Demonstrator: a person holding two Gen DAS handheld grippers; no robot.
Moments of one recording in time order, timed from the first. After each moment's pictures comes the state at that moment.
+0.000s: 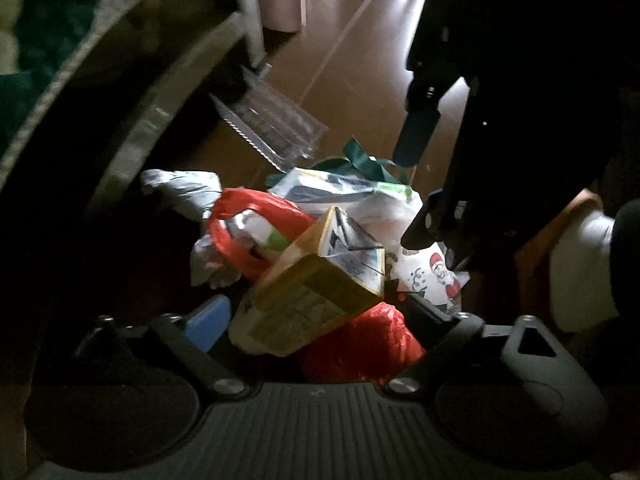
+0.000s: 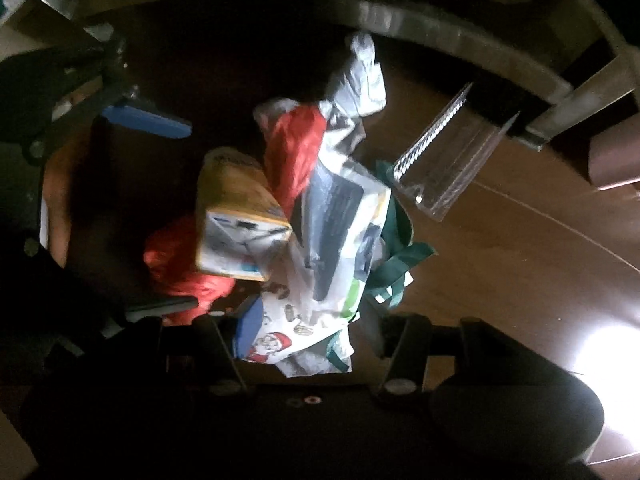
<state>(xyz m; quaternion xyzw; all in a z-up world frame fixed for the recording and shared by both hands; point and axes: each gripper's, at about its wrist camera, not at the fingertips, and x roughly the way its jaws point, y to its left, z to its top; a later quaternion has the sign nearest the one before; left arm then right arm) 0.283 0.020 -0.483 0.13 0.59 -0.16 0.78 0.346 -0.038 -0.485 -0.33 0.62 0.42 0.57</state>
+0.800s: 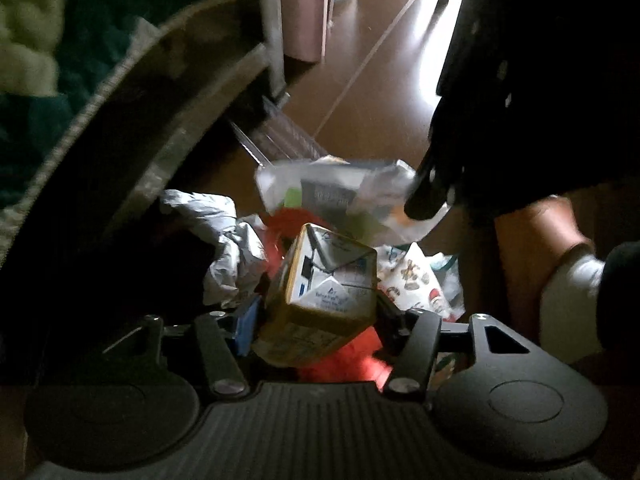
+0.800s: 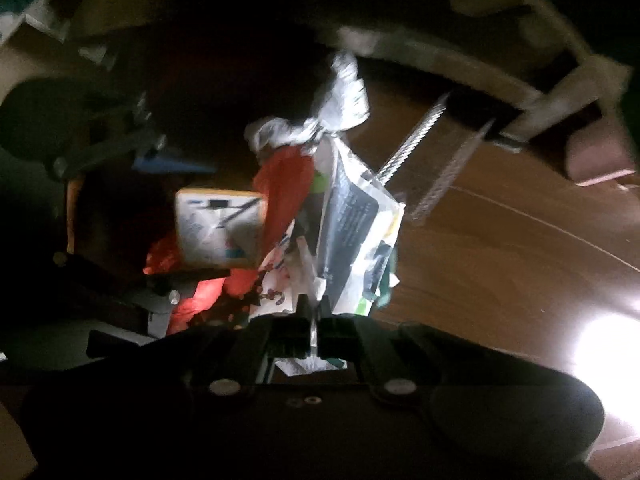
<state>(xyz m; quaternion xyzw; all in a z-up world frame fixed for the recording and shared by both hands) 0.289 0.029 -0.449 0.08 0.57 -0.13 0.81 0.366 -0.037 -0.432 -0.29 0.63 0.40 0.60</state>
